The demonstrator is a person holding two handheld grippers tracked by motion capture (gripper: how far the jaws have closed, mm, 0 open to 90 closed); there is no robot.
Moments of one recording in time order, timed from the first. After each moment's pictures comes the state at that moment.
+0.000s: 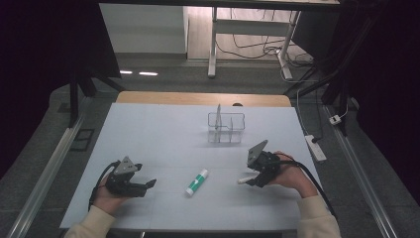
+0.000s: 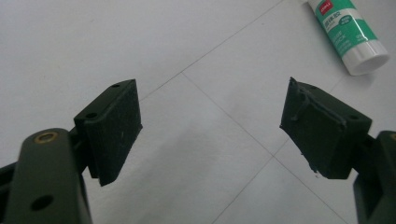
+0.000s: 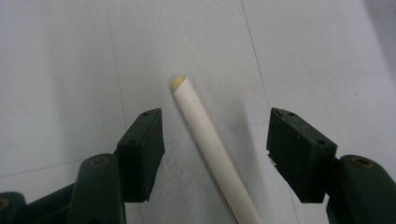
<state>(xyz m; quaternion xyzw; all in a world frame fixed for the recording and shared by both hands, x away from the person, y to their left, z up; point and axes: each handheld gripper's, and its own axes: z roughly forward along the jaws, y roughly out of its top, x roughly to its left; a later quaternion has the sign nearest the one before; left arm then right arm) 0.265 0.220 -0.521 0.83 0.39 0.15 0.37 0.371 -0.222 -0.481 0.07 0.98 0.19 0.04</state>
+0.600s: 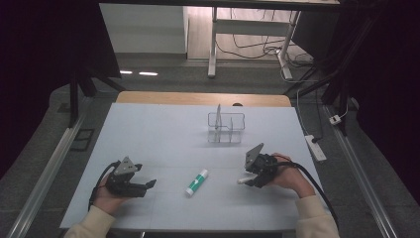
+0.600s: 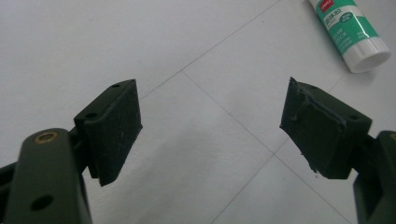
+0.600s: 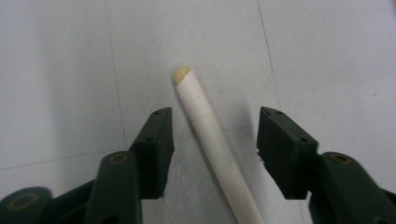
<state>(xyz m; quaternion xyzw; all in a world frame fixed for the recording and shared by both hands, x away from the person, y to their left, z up) 0.265 0.221 -0.521 0.83 0.39 0.15 0.37 0.370 -0.217 -0.490 0.04 0.98 0.17 0.05</state>
